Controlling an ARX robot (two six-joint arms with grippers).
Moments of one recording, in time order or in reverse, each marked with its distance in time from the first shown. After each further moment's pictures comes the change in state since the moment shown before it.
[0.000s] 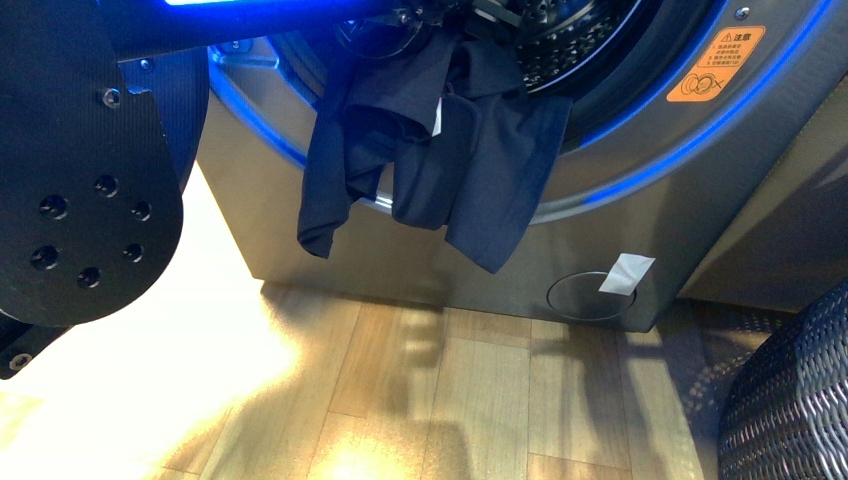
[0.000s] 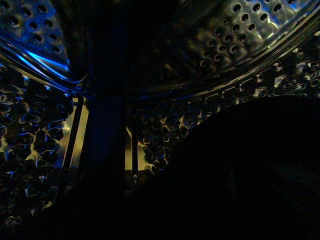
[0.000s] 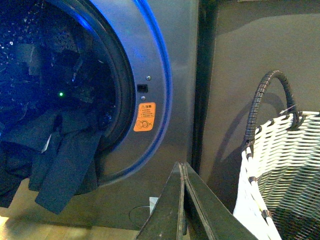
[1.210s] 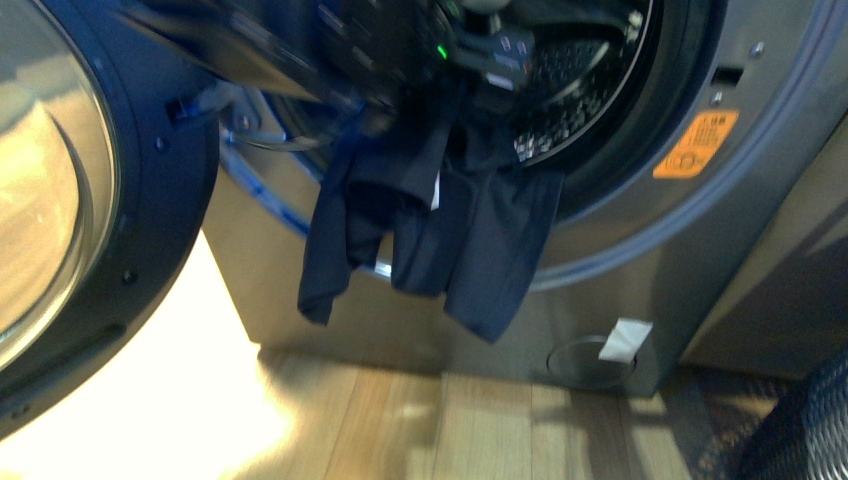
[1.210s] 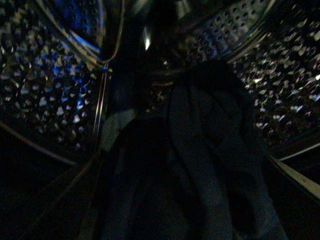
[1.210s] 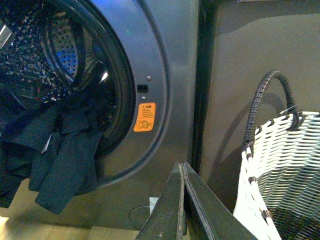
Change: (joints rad) left arm -0.047 -0.935 -1.537 0.594 -0.020 -0.130; right arm 0.000 0.000 0.000 0.000 0.000 0.000
